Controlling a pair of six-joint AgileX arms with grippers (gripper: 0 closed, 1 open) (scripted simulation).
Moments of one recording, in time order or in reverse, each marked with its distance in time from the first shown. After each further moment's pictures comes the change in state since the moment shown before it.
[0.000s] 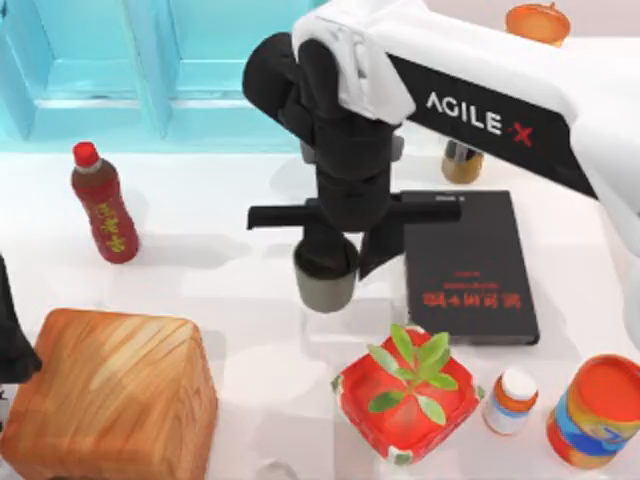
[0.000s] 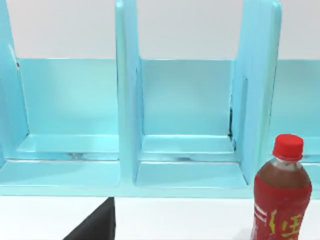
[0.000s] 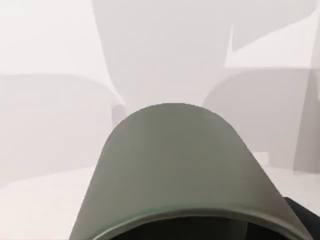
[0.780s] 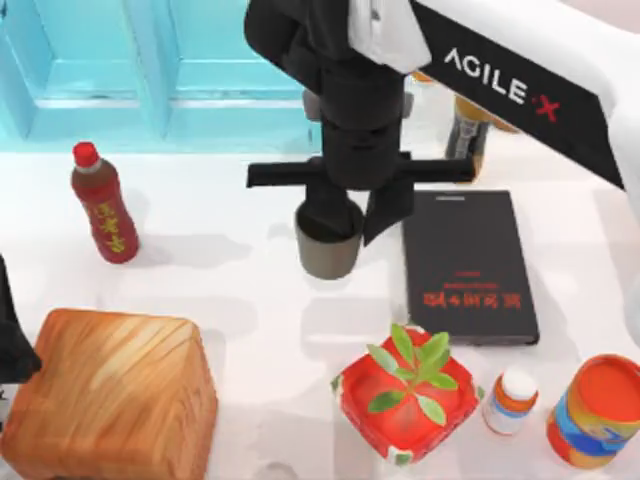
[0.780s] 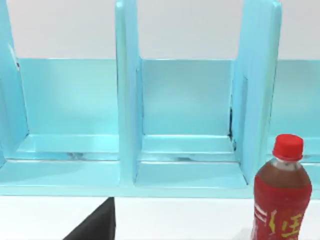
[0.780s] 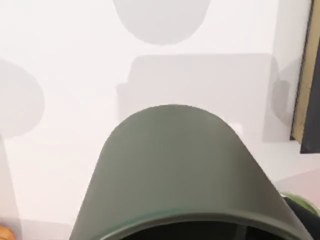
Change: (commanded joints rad) left arm 0.000 0.000 0.000 0.000 0.000 0.000; right arm -0.013 0.008 0.194 -0.172 -0.001 -0.010
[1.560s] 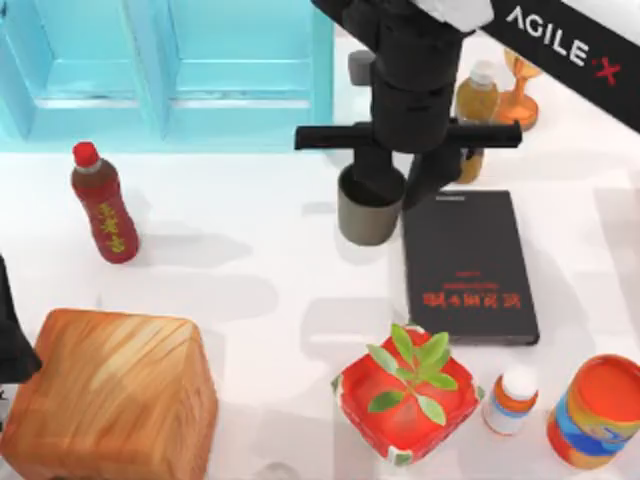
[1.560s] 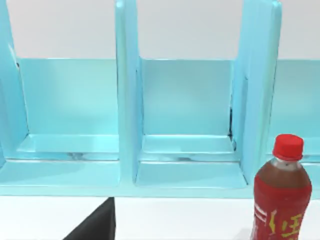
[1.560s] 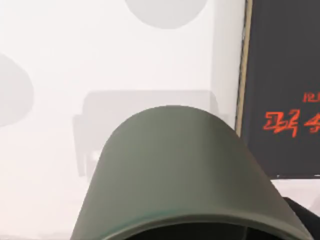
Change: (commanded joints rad) left arm 0.000 0.000 0.000 0.000 0.000 0.000; right arm -0.095 -0.040 -0.013 -0.006 -0.006 -0.098
